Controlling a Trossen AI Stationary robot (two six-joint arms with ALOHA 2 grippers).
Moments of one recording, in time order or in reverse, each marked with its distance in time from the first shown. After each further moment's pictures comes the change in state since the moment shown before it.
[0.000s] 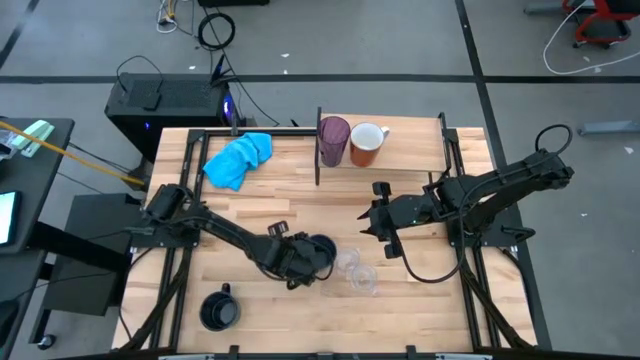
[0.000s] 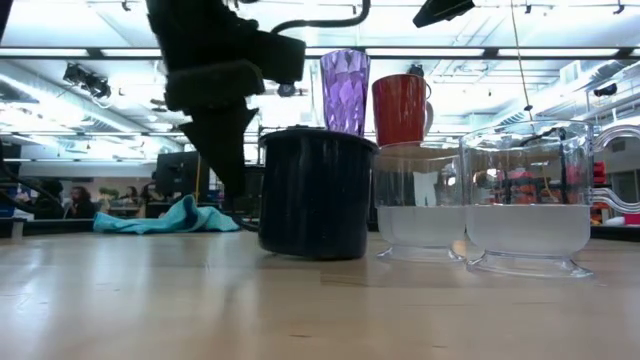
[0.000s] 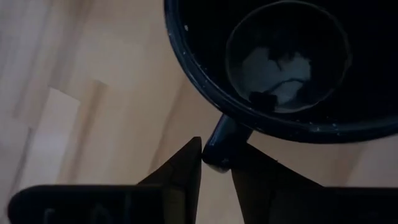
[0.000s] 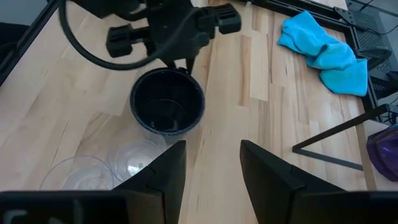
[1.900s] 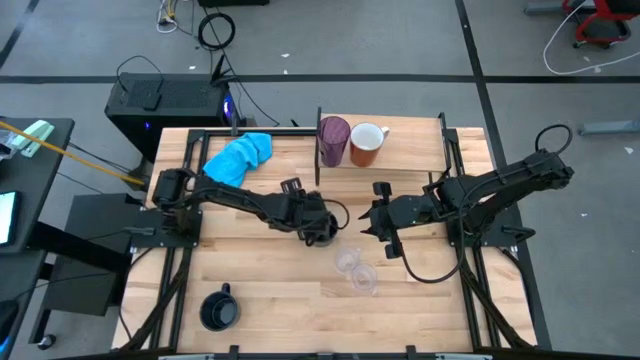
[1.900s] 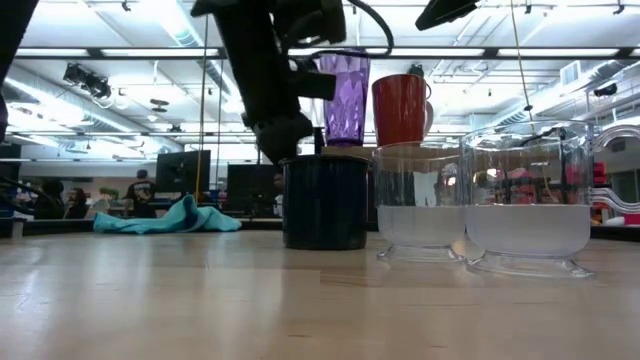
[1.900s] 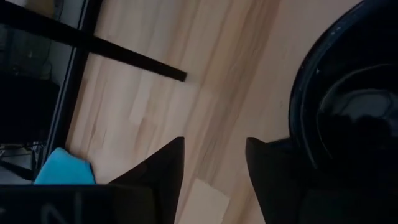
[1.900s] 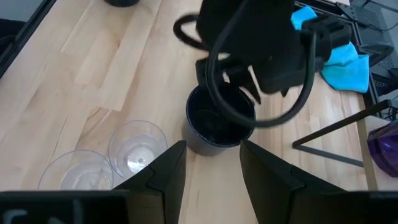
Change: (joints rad) left arm 0.280 -0.029 0.000 0.103 -0.220 0.418; right arm 0.000 0.000 0.000 -0.017 -0.001 0.002
